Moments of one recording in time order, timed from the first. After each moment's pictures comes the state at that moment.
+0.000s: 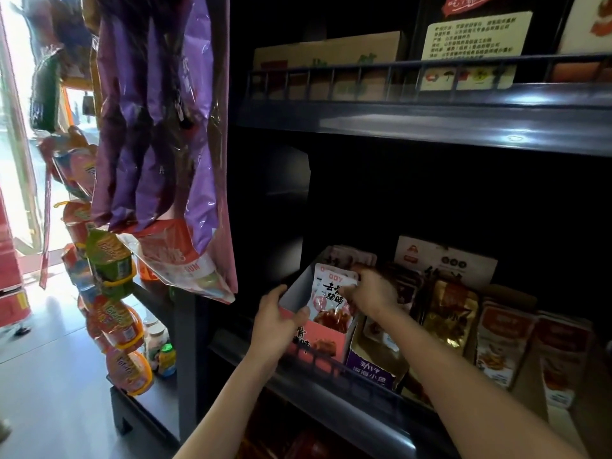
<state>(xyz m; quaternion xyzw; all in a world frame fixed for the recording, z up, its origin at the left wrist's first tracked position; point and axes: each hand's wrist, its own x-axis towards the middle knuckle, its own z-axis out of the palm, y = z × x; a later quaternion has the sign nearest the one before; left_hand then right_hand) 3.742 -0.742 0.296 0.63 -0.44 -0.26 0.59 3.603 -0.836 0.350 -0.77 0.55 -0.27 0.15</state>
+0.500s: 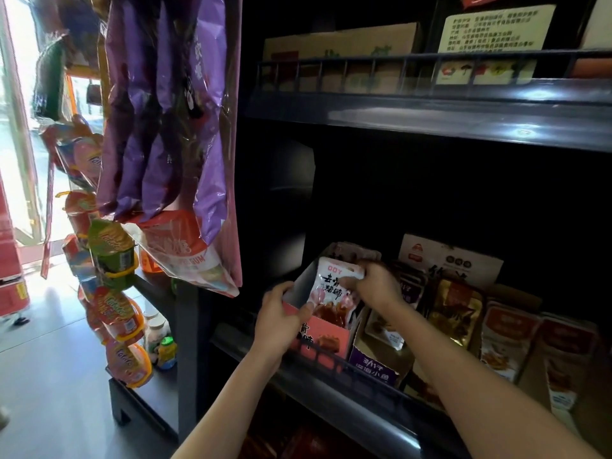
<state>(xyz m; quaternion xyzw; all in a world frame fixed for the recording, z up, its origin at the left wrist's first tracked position) 3.742 -0.740 0.296 0.63 -0.43 -0.26 0.59 3.605 -0.852 0.347 -0.75 0.54 -0.30 0.23</state>
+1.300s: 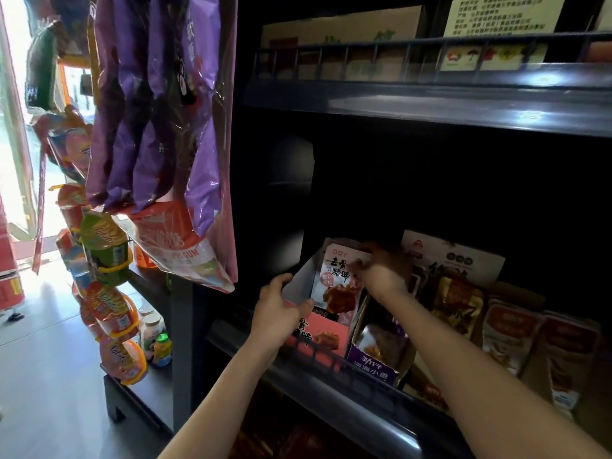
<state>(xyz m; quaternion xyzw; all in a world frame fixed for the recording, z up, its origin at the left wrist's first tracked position) 3.745 -0.747 0.298 0.64 -0.45 -0.25 0.57 3.602 -0.898 0.339 -0.77 0.55 -0.33 -0.02</state>
